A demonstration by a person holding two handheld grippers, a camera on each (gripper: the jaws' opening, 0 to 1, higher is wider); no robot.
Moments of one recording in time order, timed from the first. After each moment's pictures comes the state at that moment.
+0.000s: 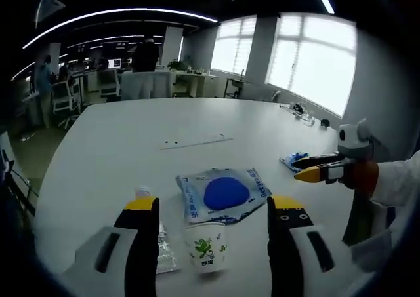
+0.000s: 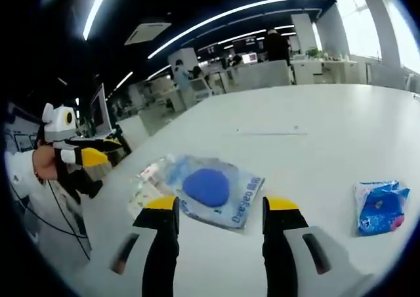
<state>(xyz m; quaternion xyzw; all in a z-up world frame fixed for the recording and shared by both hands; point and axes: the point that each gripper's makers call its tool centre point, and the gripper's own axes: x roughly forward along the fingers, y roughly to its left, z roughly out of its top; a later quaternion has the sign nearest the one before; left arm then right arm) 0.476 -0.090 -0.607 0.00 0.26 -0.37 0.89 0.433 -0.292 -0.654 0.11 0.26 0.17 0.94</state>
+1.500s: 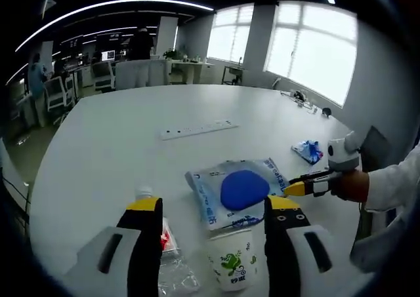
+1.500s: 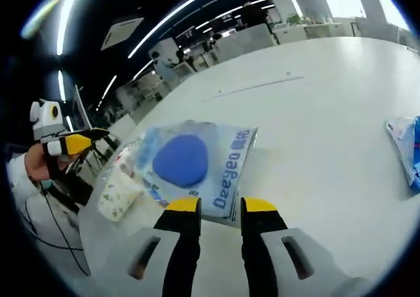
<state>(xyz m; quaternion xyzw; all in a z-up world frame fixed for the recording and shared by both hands) 0.518 -0.098 -0.650 0.02 0.29 -0.38 0.88 0.459 -0.285 -0.750 0.18 0.32 0.15 0.92</state>
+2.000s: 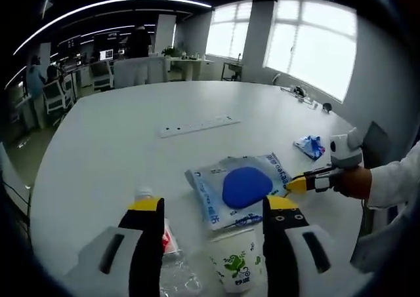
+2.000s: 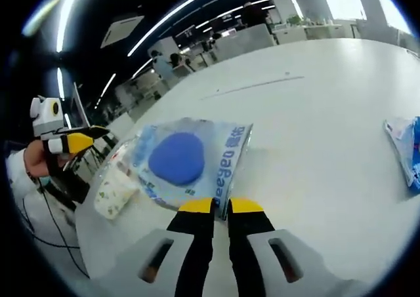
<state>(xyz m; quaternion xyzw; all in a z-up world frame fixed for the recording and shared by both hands) 0.523 -0.103 -0.657 0.04 0.30 -0.38 0.88 0.458 -0.288 -0.755 0.18 0.33 0.14 0.92</state>
